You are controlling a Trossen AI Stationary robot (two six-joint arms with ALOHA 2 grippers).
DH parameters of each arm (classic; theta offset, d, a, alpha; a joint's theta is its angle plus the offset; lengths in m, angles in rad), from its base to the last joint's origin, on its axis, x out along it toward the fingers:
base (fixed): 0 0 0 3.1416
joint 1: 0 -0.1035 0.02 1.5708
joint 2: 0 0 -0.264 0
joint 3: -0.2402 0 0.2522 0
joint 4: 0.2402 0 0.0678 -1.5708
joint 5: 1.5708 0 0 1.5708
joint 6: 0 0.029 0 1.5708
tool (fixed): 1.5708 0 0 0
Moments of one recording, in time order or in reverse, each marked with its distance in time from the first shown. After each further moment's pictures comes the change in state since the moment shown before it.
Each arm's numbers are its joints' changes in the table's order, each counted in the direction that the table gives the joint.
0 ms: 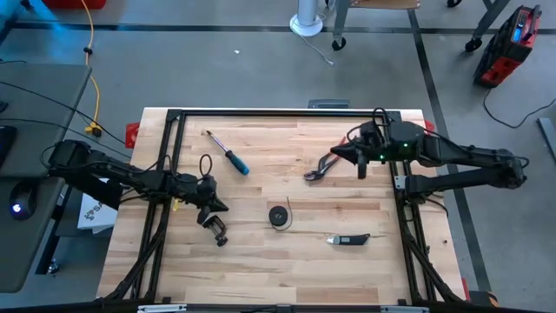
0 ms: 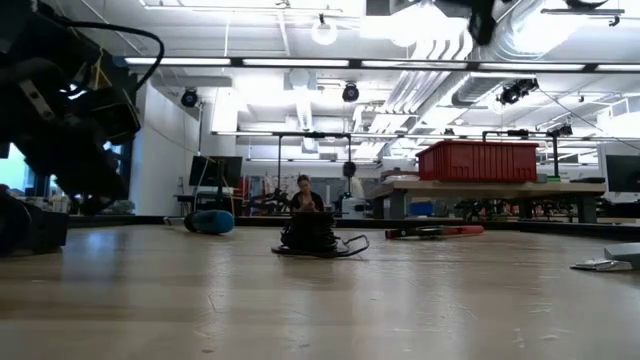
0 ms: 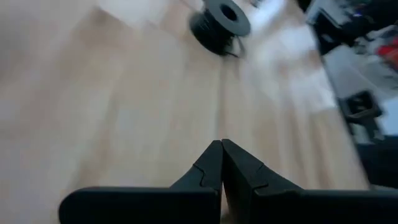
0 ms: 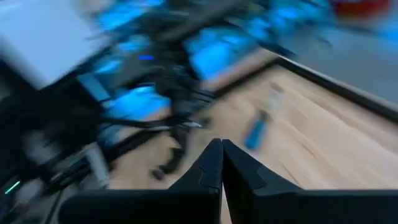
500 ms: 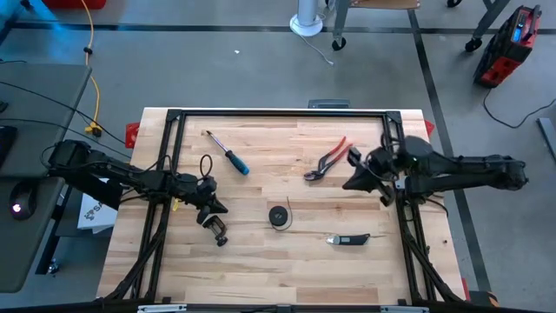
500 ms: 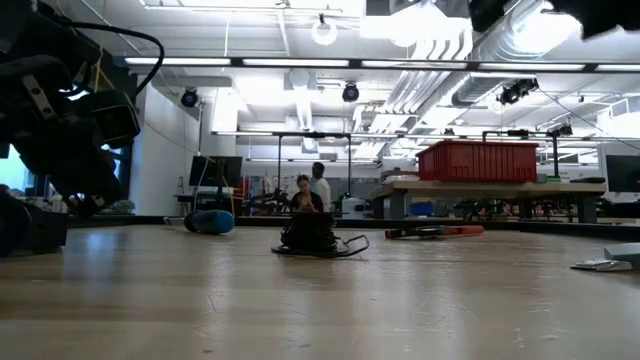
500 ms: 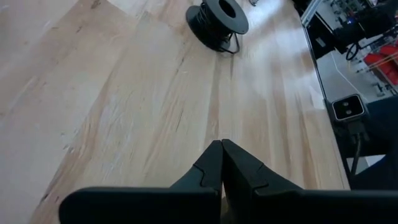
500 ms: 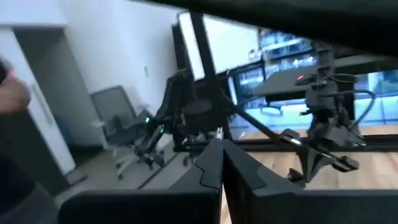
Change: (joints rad) left arm 0.000 0.000 0.000 0.000 0.046 -0.076; right arm -0.031 -0.113 0.342 -0.600 -0.571 -0.141
